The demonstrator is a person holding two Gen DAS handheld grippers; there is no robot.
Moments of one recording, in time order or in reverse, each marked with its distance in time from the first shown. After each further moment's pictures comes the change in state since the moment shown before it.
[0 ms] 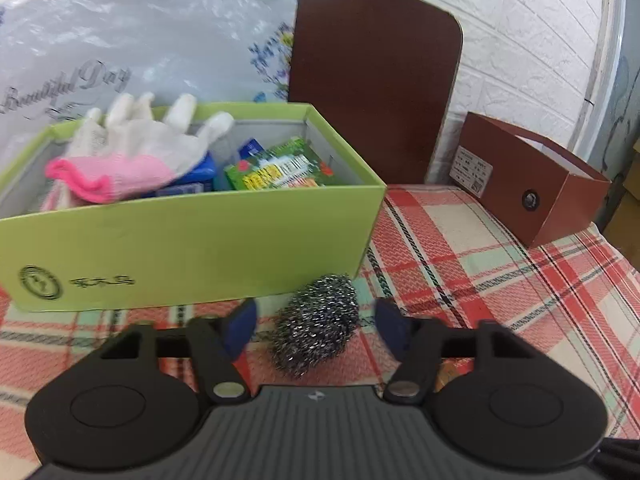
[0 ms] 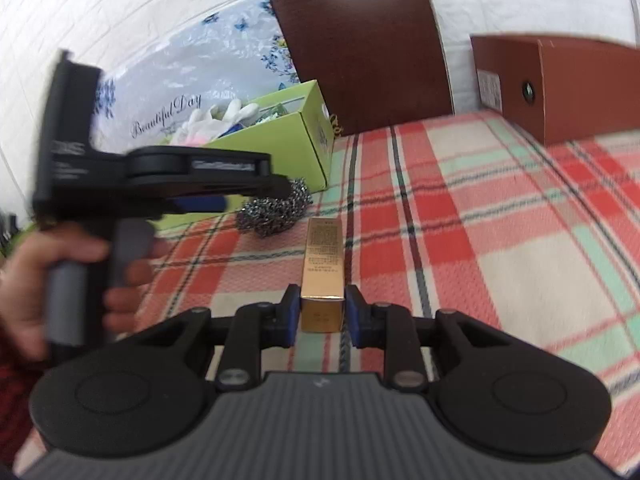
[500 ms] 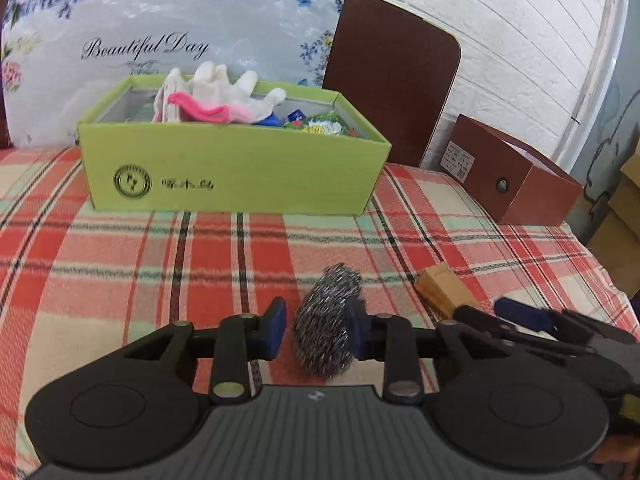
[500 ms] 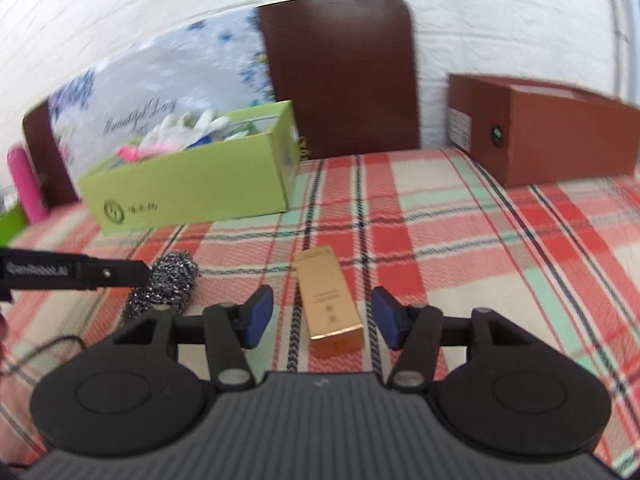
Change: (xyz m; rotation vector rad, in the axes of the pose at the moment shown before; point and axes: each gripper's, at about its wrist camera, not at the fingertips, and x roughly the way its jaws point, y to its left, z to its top) left arm -0.095 0.019 -0.062 -0.112 -0.003 -0.009; right arm 0.003 0.012 0.004 -0.183 -0.069 -0.178
